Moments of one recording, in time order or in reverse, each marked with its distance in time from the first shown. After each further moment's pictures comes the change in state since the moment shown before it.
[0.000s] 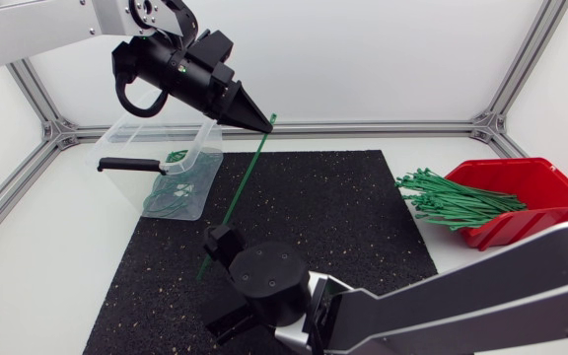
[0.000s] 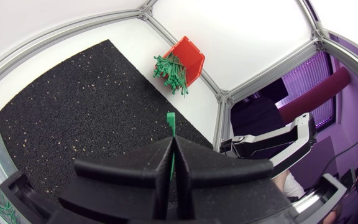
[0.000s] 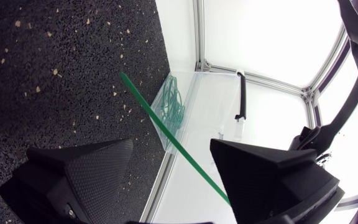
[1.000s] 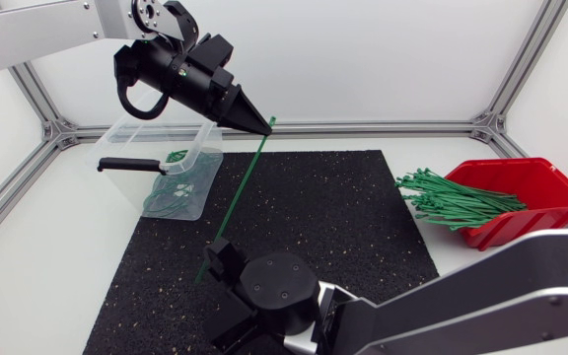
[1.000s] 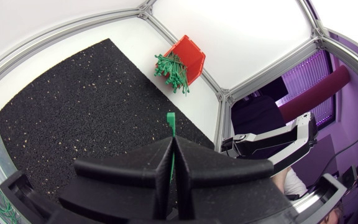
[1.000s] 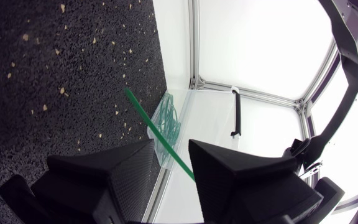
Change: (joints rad) left arm 0.007 0.012 -0.001 -0.006 0.003 0.026; right arm -0.006 0.039 -0.047 0.130 -0.104 -0.031
